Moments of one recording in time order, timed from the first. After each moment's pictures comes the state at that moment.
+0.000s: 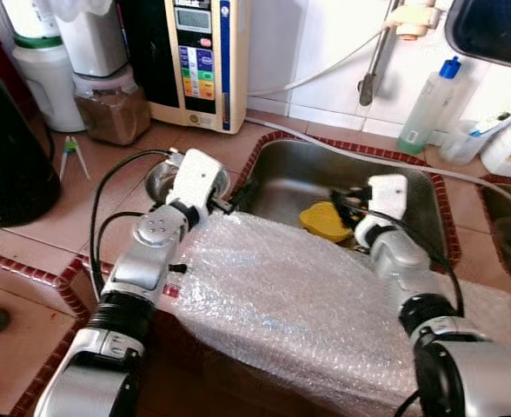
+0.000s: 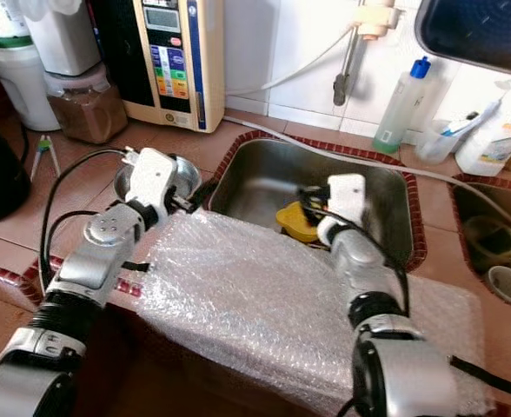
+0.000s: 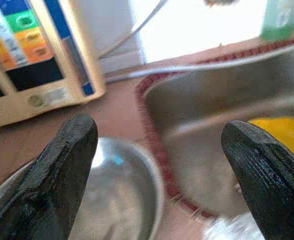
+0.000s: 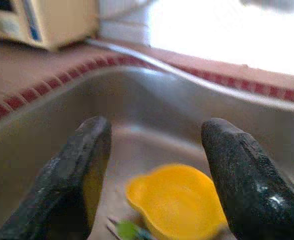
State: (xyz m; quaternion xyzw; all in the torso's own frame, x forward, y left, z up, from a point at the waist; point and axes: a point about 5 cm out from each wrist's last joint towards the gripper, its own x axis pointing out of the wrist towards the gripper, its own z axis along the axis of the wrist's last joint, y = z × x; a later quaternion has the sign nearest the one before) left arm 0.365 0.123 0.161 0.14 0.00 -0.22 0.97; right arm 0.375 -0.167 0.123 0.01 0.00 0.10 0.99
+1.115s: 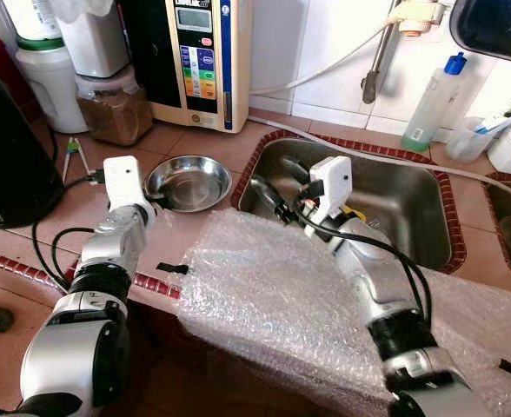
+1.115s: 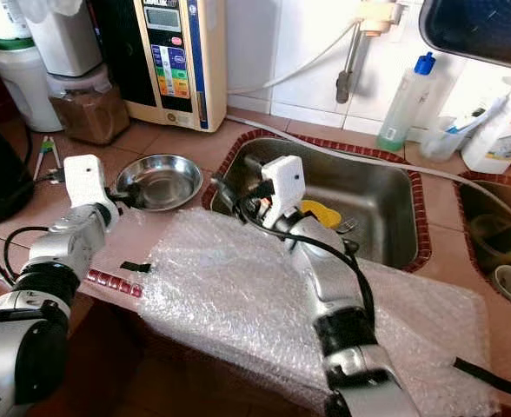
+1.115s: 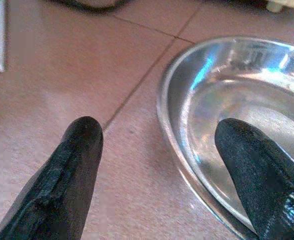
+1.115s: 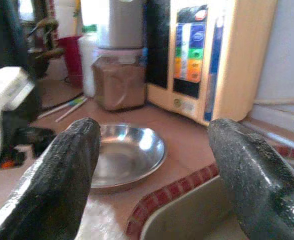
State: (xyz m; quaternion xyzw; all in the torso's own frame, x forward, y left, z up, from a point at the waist) left arm 0.387 0.201 0.134 -0.05 0.16 0.06 0.98; right arm 0.343 -0.088 0.167 0.02 -0.09 0.38 0.92
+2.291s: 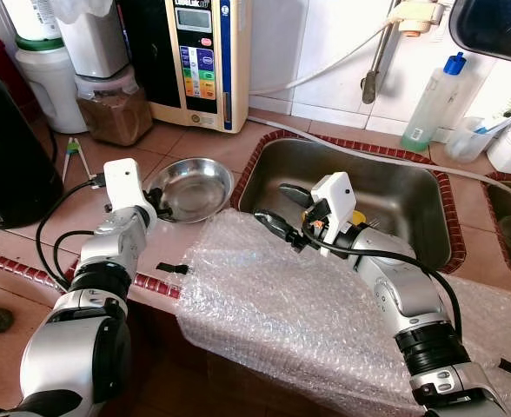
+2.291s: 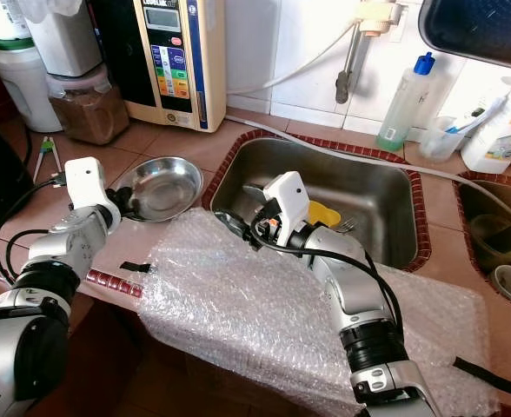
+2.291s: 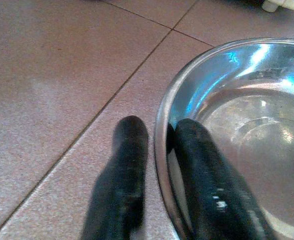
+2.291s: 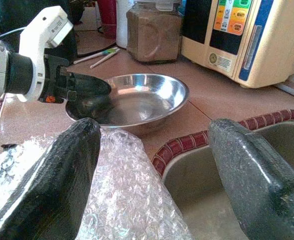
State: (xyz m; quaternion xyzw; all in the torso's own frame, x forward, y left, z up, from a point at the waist) left arm 0.386 0.203 0.132 -0.08 0.17 0.06 0.98; right arm 0.331 -0.102 0.157 -0.02 -0.02 0.43 0.90
